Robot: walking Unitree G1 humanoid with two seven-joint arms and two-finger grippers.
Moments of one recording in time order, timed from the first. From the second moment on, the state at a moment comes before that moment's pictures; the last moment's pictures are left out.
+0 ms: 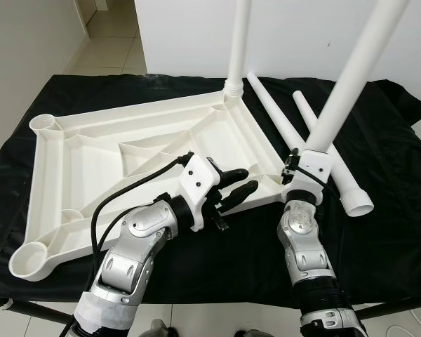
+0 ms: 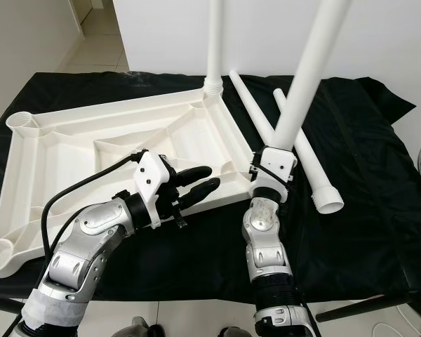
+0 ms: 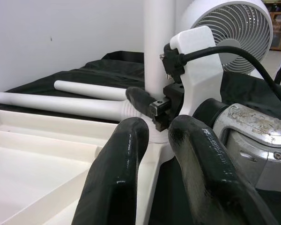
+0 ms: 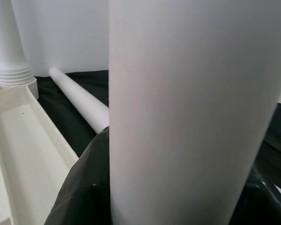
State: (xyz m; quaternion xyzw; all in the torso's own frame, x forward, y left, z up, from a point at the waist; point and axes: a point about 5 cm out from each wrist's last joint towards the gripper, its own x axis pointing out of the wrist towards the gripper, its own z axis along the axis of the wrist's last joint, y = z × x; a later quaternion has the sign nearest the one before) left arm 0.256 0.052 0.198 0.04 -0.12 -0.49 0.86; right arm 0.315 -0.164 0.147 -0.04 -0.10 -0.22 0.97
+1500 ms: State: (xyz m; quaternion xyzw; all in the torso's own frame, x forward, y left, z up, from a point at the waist) left arm 0.258 0.047 0.197 0.04 -0.12 -0.50 0.86; right arm 0.321 -0.189 0.146 -0.06 -0.12 -0.08 0.99
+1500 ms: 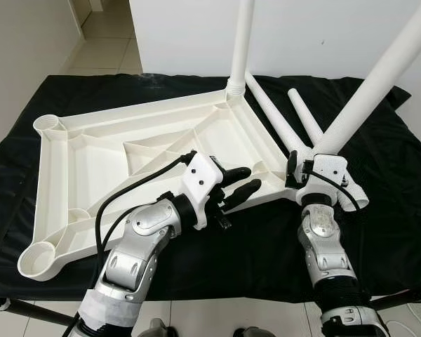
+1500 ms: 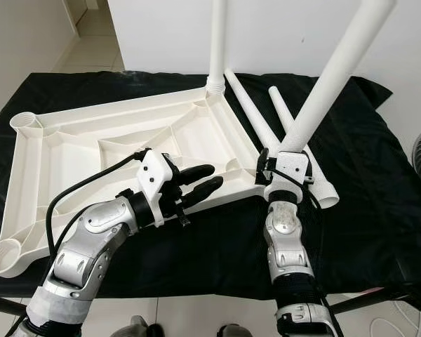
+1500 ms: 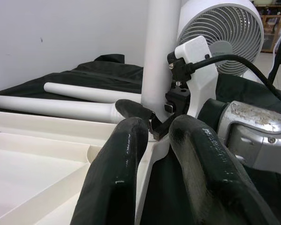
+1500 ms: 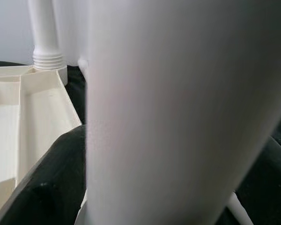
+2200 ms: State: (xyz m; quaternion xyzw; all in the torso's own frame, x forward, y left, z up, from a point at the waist) left arm 0.257 0.045 0.198 0.04 -0.12 -0.50 0.86; right arm 0.329 -0.196 0.173 -0.08 -0.14 0.20 0.97
